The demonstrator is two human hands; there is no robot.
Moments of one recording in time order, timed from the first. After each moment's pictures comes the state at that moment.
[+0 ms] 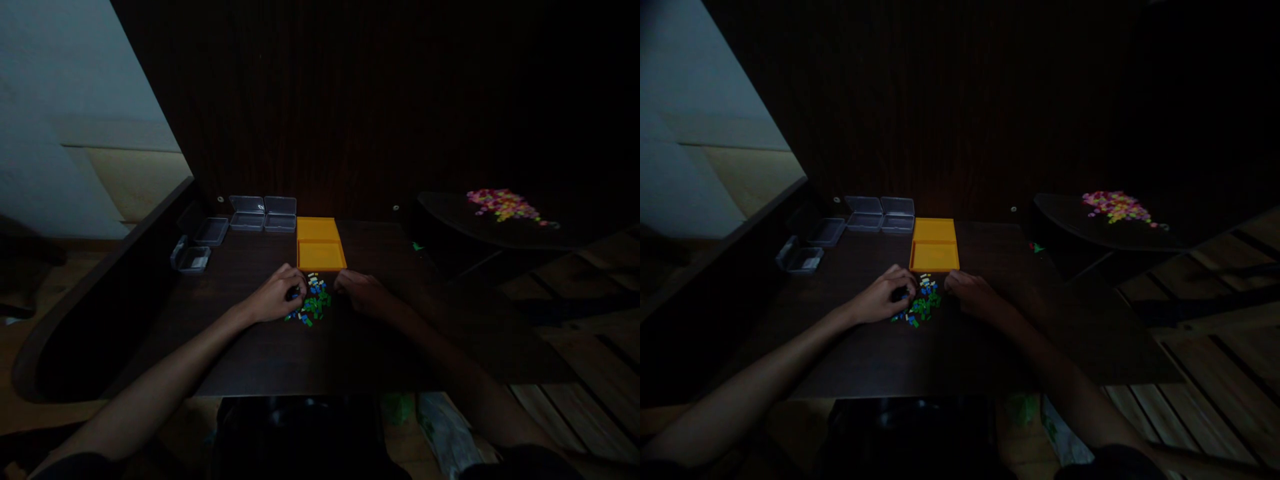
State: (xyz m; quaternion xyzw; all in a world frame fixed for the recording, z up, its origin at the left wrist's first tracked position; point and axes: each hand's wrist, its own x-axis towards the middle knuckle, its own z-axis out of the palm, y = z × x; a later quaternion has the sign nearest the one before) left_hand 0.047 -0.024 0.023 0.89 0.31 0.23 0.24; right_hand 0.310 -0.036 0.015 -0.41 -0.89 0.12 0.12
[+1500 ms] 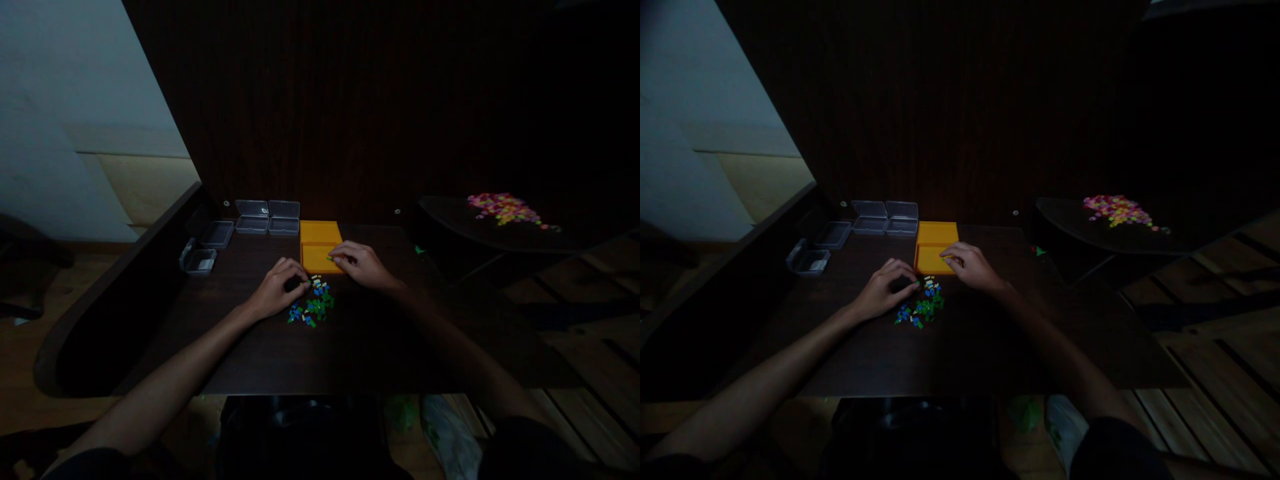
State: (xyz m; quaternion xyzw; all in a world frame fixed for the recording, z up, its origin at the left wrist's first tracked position) left_hand 0.045 -0.021 0.025 0.85 0.34 0.35 0.19; right_hand 0.300 0.015 0.037 -0.40 -0.84 0.17 0.32
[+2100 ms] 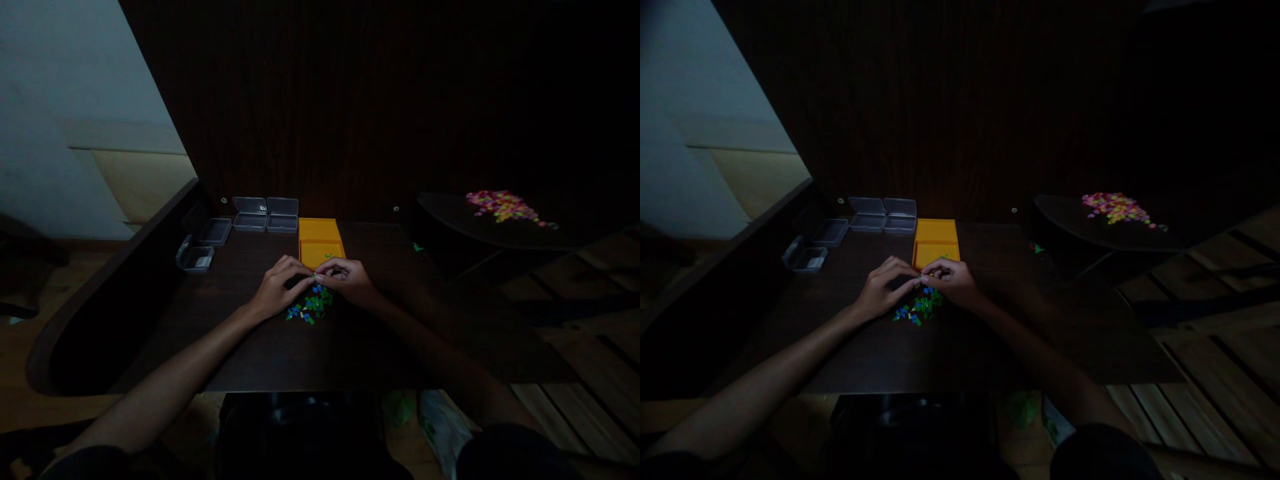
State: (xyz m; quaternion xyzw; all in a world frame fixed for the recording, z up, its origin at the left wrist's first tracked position) left_hand 0.056 -0.028 0.026 0.83 0.30 0.44 0.17; right_hand 0.257 -0.028 0.028 -0.42 -0.66 0.44 0.43
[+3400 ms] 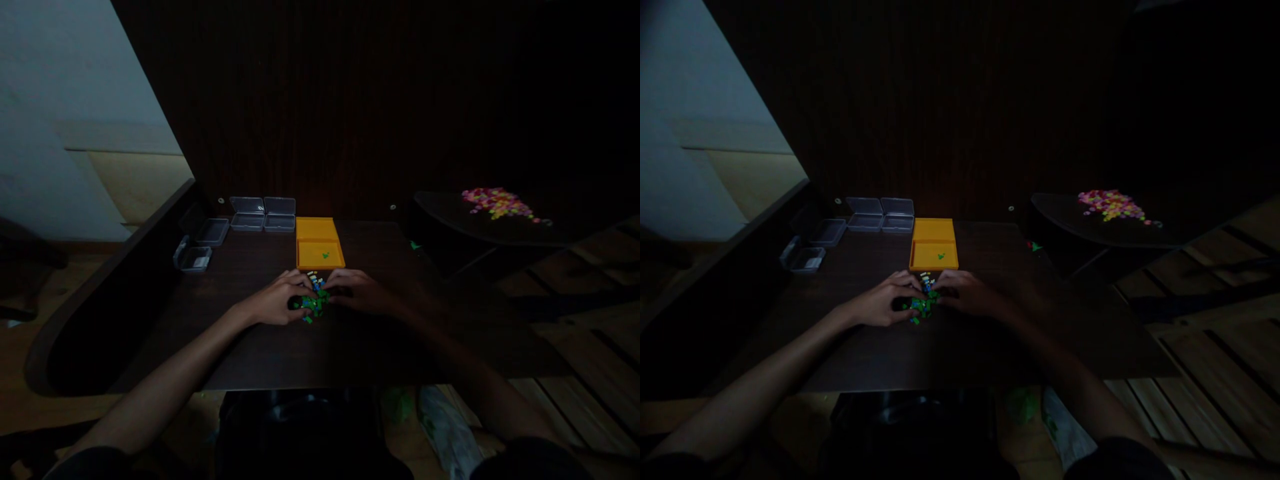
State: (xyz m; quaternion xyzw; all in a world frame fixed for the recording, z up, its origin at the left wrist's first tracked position) left_hand 0.050 -0.034 0.038 0.92 0.26 0.15 0.25; right_hand 0.304 -0.034 0.029 -0.31 -0.89 0.25 0.21
